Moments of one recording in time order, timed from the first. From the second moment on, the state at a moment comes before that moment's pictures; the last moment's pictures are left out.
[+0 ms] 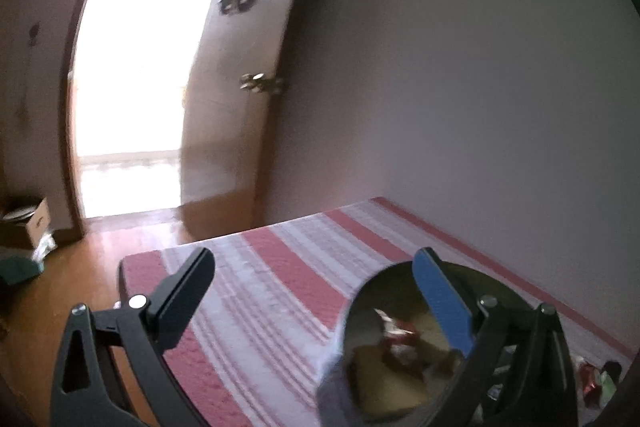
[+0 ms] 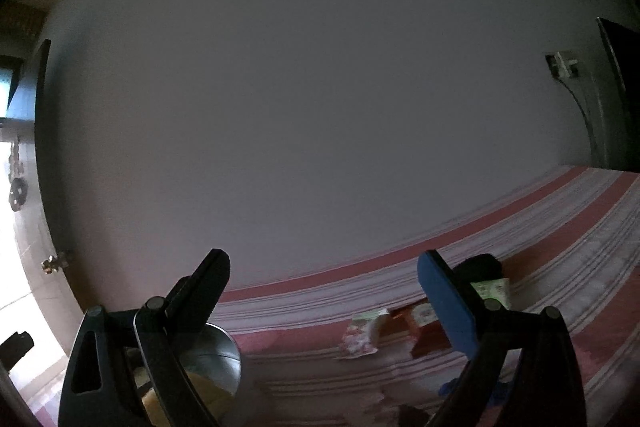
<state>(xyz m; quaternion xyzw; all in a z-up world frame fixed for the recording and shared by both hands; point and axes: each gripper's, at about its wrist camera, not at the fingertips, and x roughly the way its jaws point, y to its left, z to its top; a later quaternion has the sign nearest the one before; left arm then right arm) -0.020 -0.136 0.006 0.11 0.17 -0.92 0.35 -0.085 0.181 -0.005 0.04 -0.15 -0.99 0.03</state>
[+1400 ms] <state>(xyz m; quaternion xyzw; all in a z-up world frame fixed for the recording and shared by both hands) -0.103 0.152 -0.033 0.24 -0.11 -0.96 -0.06 -0.117 0.368 -0.023 0.09 -0.11 -0.99 -0.09</state>
